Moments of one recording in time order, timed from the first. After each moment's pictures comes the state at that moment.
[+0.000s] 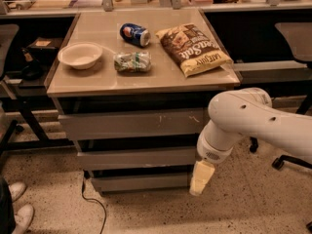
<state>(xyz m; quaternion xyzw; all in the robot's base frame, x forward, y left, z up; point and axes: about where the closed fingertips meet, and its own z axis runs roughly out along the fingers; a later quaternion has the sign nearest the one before) 0.458 -0.137 0.648 -0.58 0.81 0.06 0.08</state>
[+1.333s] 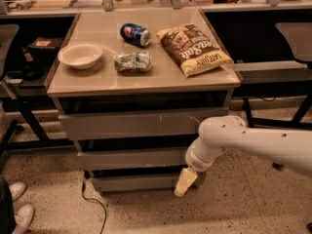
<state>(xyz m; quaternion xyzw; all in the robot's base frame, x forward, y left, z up) 0.499 -0.112 0.524 -0.54 0.83 0.12 0.11</state>
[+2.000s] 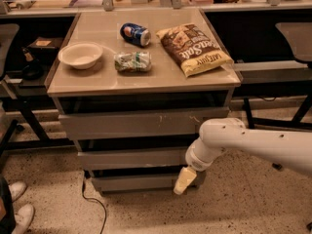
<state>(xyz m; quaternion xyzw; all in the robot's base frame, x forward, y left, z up) 0.510 -0.110 0.512 -0.53 0.83 0.12 0.12</state>
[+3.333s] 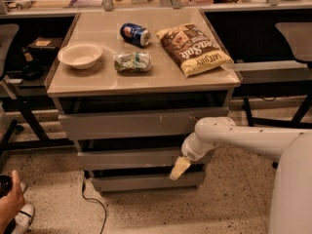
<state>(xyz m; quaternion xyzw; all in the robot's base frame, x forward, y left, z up) 0.587 -0.107 0.464 -0.52 0.83 0.11 0.17</state>
